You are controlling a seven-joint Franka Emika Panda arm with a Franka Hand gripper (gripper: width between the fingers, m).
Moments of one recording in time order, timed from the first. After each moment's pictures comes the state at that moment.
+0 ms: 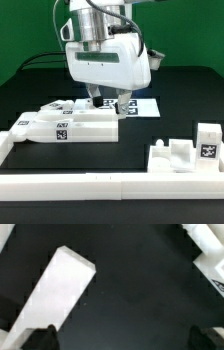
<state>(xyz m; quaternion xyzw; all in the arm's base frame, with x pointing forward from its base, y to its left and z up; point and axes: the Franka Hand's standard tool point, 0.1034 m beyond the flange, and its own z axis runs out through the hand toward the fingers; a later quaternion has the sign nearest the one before) 0.516 -0.040 0.070 -0.88 0.47 -0.02 0.07</state>
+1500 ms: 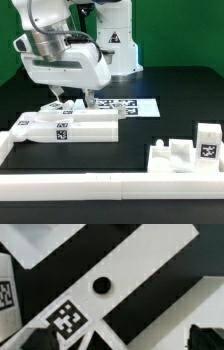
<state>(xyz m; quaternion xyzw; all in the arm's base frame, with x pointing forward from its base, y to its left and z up) 0.437 -0.100 0.052 -0.93 0.35 0.09 0.09</state>
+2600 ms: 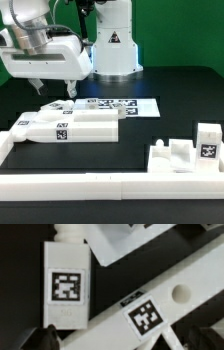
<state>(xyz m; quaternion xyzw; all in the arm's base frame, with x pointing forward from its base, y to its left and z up) 0.400 -0.142 0.057 -0.95 0.28 0.11 0.08</state>
